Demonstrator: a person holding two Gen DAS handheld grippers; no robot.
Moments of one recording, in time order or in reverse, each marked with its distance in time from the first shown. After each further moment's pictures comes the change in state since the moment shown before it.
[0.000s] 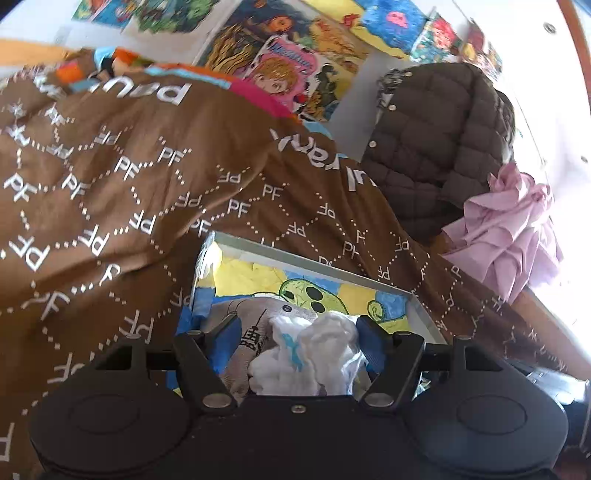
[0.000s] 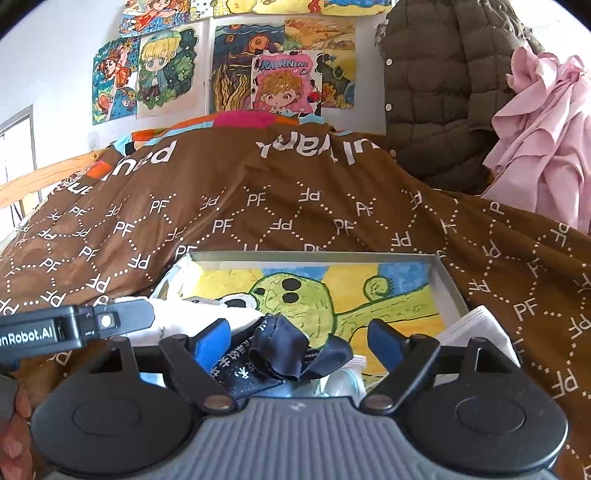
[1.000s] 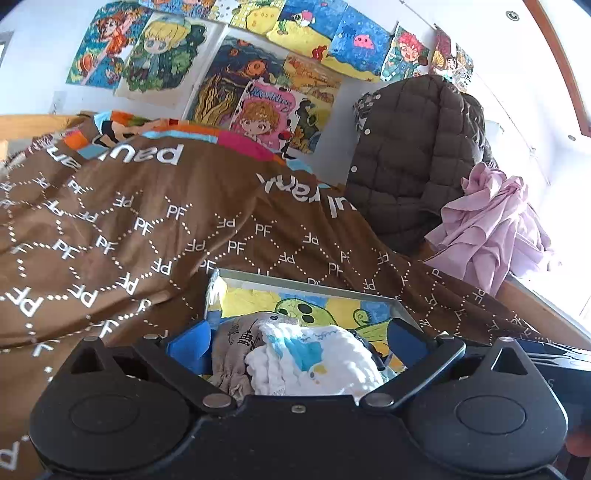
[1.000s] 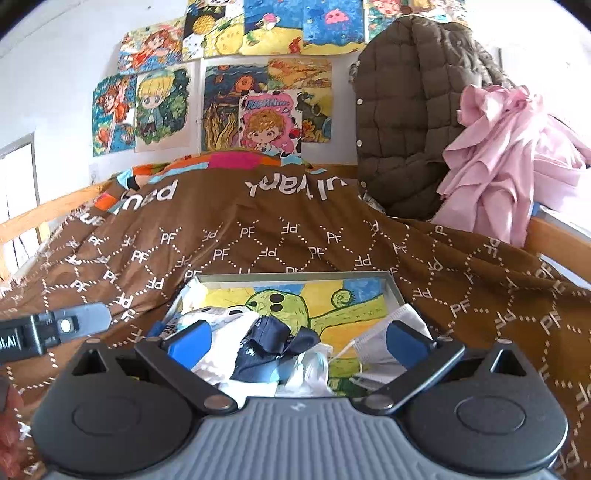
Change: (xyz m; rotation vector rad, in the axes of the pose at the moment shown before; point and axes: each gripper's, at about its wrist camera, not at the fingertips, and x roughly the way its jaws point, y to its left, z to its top) left arm -0.093 -0.041 -0.006 0.116 -0.091 0.049; right arm -0.121 -0.008 -0.007 0.047 -0.080 -0.032
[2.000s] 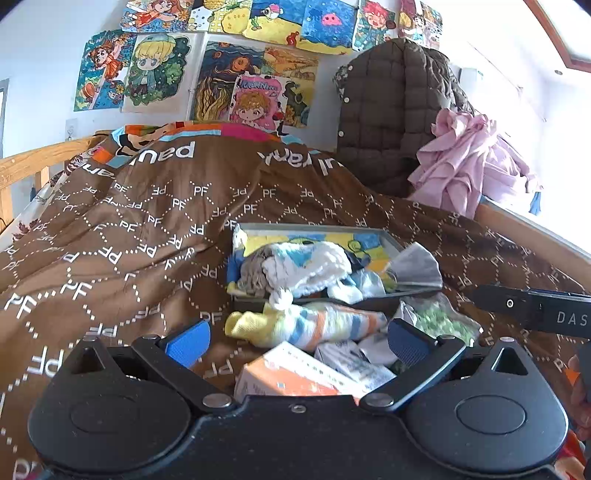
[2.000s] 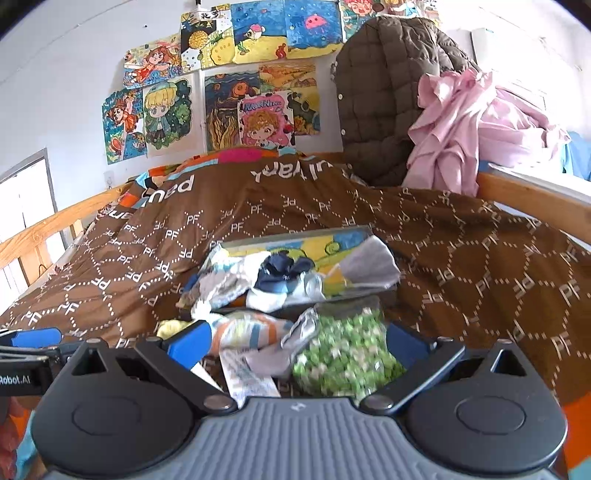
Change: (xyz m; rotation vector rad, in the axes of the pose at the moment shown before) left arm -0.151 -0.047 -0.060 0.166 0.102 0.084; right arm -0.145 -0.010 -0.071 0.073 0.026 0.019
